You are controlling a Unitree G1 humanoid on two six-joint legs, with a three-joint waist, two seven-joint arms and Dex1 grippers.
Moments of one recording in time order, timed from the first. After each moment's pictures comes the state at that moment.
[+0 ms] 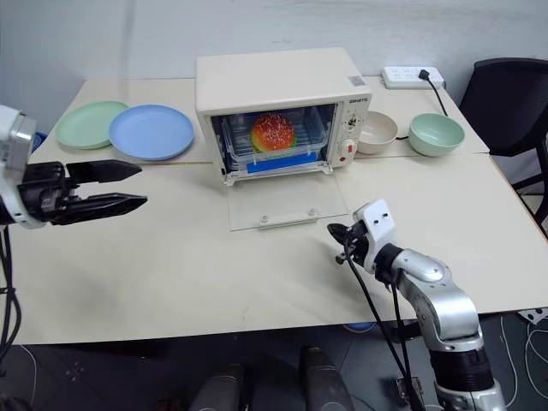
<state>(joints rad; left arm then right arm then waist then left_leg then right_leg) -0.44 1.06 0.42 -0.15 -0.78 0.85 -1.14 -0.22 -0.47 -0.05 -0.27 0.36 0.61 0.55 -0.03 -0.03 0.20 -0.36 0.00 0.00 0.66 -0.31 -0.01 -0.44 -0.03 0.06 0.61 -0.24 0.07</state>
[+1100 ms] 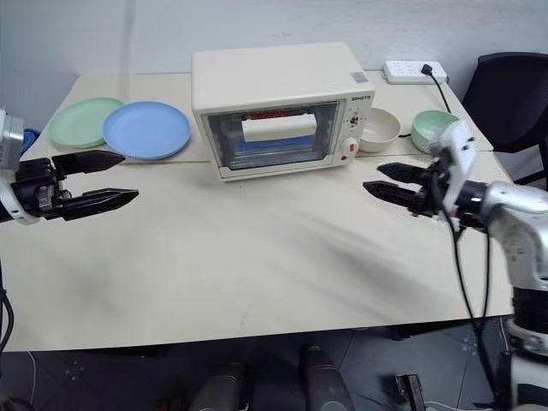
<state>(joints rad) -0.42 1.05 0.42 -0.07 -0.72 0.71 -1.10 -0.53 -0.93 -0.28 -0.08 0.65 0.75 1.02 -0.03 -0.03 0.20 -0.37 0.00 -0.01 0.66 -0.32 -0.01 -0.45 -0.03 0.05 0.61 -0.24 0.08</state>
